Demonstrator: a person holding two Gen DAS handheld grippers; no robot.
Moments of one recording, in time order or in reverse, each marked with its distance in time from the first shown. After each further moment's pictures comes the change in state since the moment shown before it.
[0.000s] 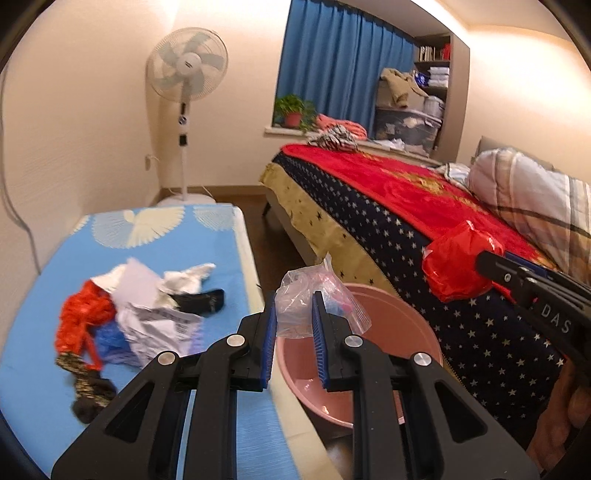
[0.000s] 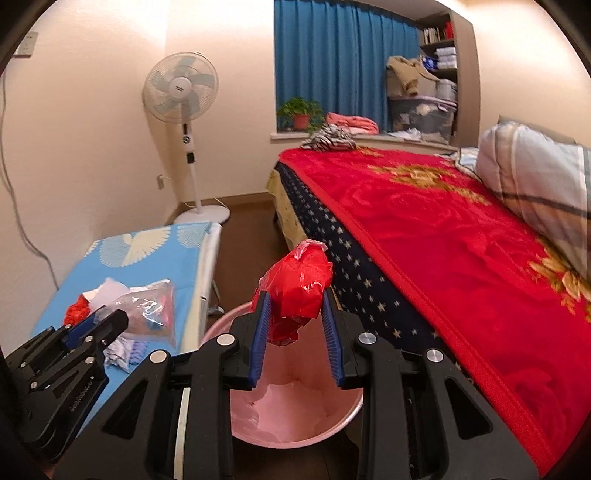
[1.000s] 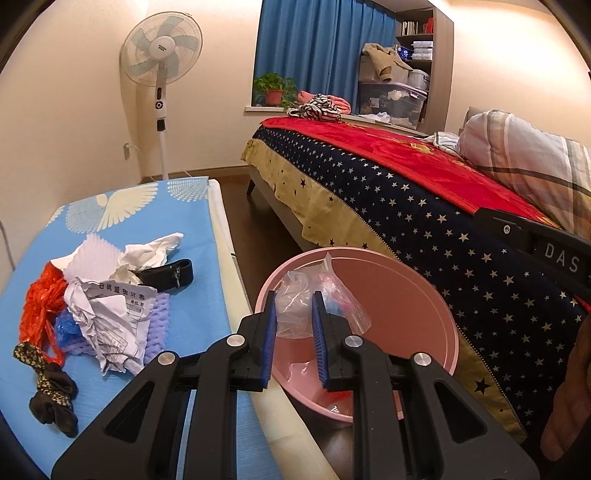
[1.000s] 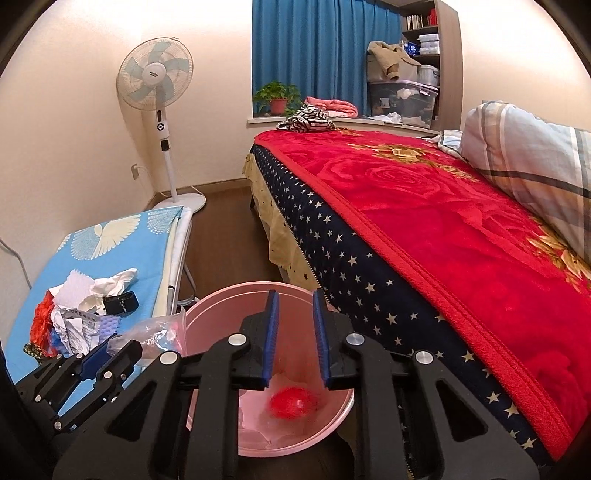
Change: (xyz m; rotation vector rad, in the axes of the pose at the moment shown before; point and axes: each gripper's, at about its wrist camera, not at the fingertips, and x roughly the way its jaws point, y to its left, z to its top) left arm 0.045 -0.012 -0.028 0.067 0.067 -0.036; right arm 0.036 -0.005 -0.012 0.023 0.045 -0.077
